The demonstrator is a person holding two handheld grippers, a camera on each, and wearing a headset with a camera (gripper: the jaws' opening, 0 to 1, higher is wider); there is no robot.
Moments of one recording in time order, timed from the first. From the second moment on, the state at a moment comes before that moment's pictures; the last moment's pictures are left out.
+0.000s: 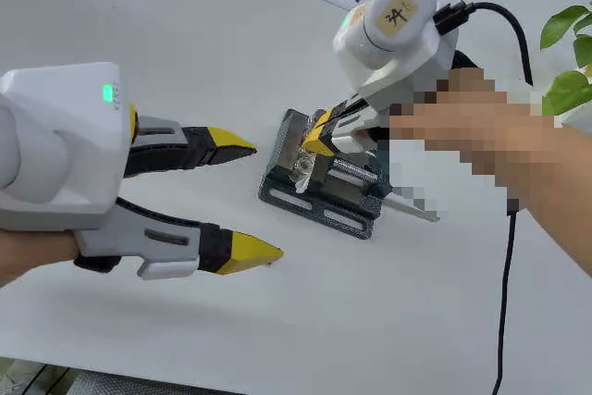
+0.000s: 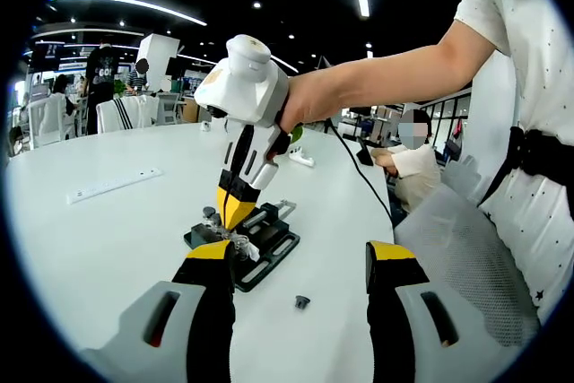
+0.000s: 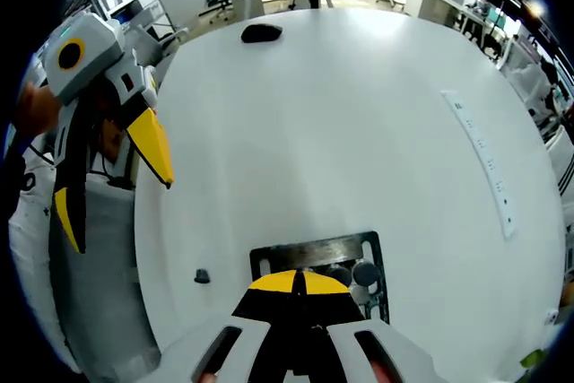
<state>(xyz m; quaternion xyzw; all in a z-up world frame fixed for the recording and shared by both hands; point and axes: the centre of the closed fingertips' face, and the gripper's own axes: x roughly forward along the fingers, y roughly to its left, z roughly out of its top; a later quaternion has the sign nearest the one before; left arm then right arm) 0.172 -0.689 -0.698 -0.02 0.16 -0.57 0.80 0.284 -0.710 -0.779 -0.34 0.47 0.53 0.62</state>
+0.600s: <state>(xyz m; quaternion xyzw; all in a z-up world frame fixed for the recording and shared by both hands) 0.172 -0.690 -0.699 -0.02 0.17 -0.57 0.80 0.286 -0.711 -0.778 -0.33 0.46 0.53 0.62</state>
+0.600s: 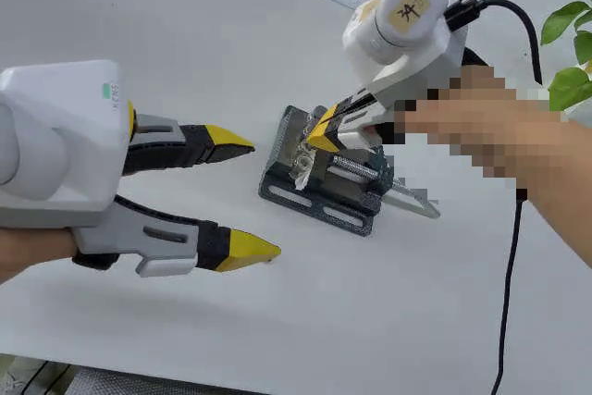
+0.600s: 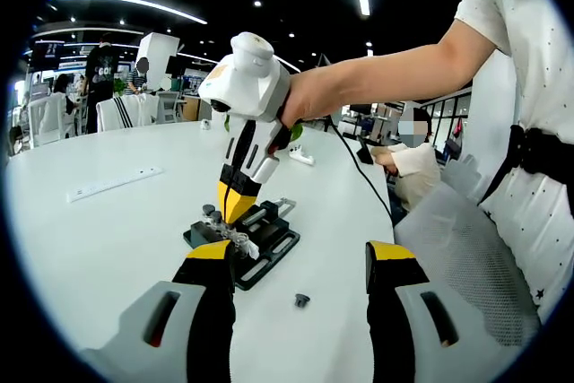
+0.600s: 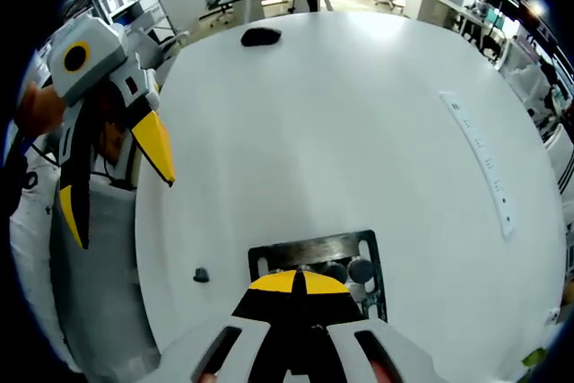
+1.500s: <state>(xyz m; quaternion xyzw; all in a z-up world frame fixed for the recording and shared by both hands) 0.249 -0.723 -0.749 -0.01 0.17 -0.50 0.85 0.289 -0.710 -0.780 -0.32 0.46 0.54 0.63</state>
